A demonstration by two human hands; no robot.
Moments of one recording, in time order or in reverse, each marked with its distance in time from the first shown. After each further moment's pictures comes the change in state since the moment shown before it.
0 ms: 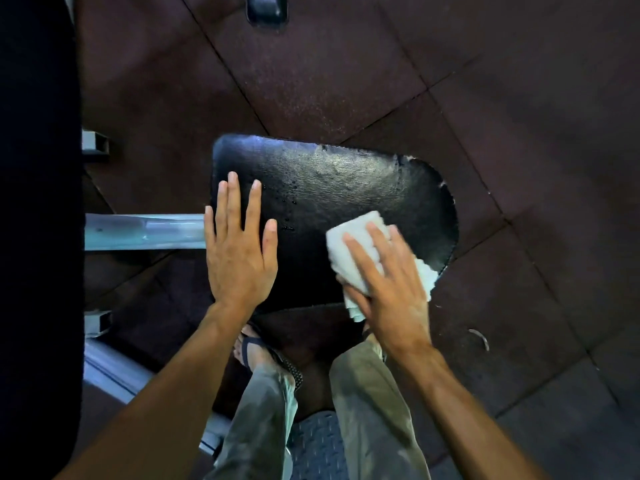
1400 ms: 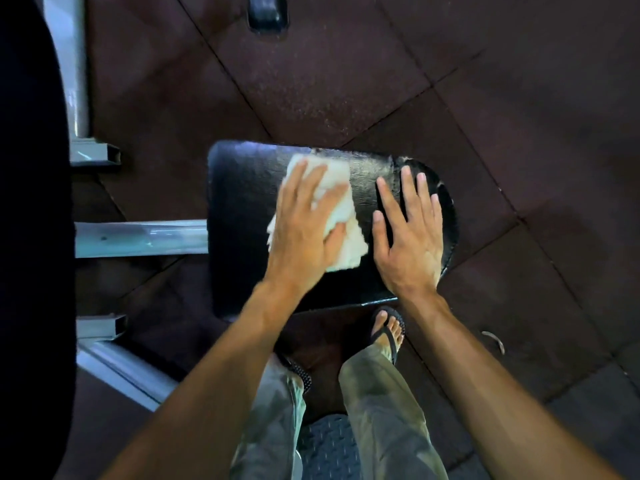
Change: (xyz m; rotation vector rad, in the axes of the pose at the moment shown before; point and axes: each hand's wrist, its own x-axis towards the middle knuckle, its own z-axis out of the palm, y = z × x) left_hand 0.029 0.075 0.000 -0.241 0.035 0.388; right_hand 0.058 0.040 0.009 -0.065 0.148 0.221
